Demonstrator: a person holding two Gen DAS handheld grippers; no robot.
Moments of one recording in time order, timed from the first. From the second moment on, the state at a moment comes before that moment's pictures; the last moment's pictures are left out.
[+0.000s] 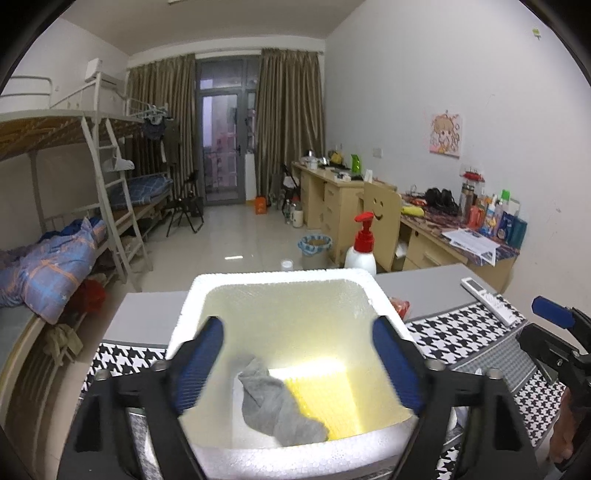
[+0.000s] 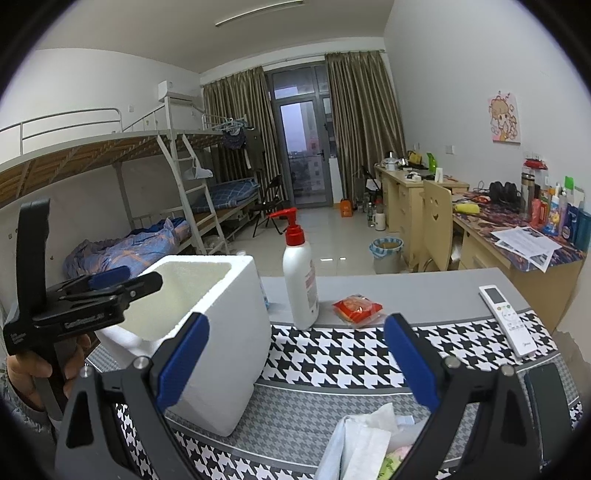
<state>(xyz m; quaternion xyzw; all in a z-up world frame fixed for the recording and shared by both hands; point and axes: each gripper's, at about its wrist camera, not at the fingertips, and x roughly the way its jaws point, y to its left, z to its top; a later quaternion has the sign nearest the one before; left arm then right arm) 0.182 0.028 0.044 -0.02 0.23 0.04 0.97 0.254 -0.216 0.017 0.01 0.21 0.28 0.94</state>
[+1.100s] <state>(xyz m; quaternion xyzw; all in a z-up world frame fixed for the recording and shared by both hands) 0.124 0.006 0.057 -0.01 0.18 0.03 0.98 0.221 -0.233 0.027 0.00 0.18 0.27 0.95</state>
